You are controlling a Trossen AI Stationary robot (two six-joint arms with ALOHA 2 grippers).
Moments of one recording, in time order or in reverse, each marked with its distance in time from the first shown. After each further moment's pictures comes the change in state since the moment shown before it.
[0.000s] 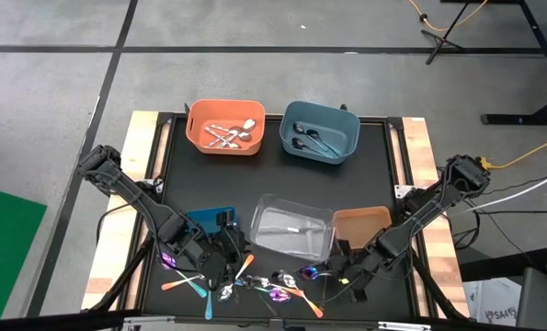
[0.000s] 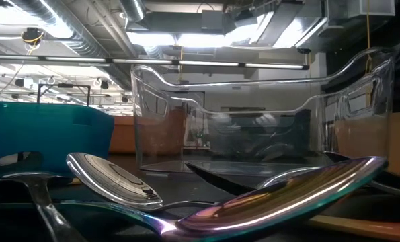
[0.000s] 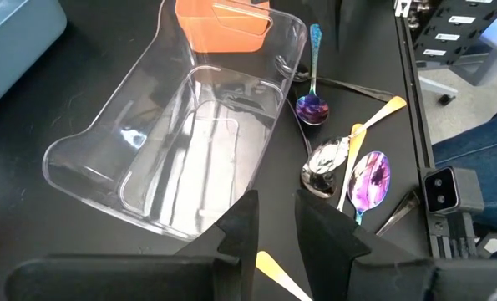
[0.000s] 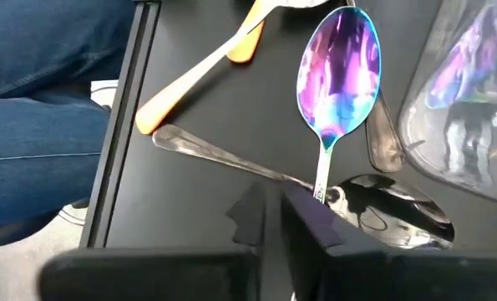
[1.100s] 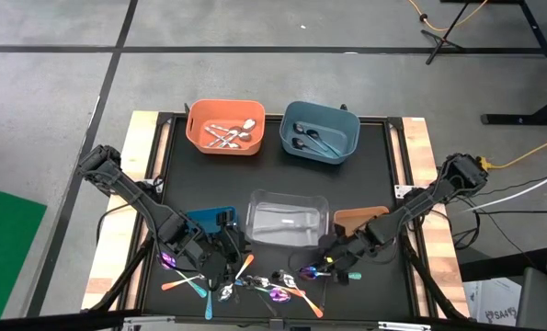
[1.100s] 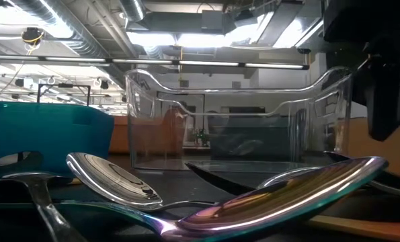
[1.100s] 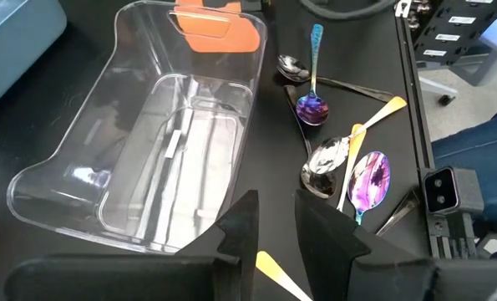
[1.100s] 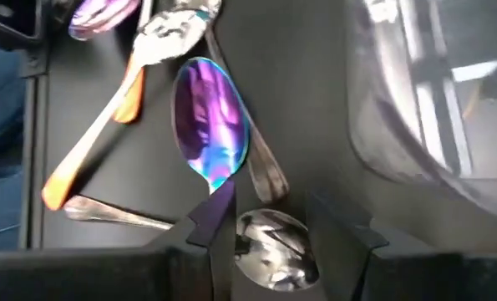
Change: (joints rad) left arm 0.000 0.000 0.000 0.000 0.000 -0.002; right arm -0.151 0.001 0.000 -0.047 0.007 0.074
